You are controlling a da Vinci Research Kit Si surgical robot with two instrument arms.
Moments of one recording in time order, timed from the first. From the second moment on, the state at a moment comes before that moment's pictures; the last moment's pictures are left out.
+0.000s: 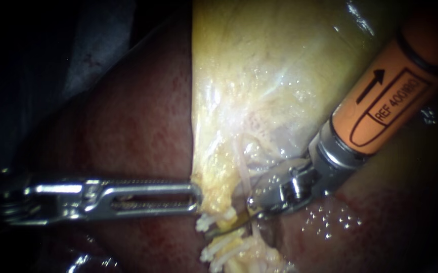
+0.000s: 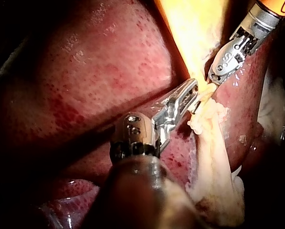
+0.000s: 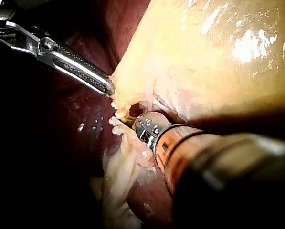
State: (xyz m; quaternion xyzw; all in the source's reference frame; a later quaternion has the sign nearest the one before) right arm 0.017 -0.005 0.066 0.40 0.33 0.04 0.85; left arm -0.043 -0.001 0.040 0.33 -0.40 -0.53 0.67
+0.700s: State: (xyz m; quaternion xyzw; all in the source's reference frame) right arm 0.017 -0.004 0.066 0.39 0.34 0.04 0.86; left arm -0.043 -0.001 0.040 0.33 -0.40 -0.53 0.67
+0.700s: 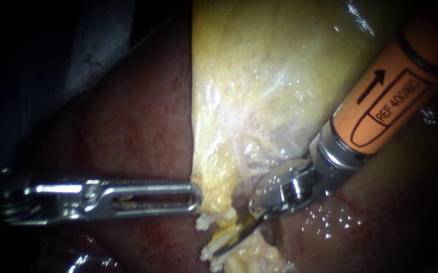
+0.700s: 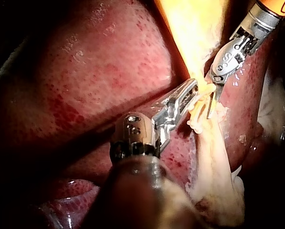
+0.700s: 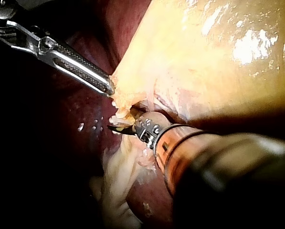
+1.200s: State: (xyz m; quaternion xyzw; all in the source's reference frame) right arm 0.016 -0.004 0.064 0.39 0.34 0.04 0.86; left arm -0.043 -0.001 0.040 0.33 -0.40 -0.53 0.67
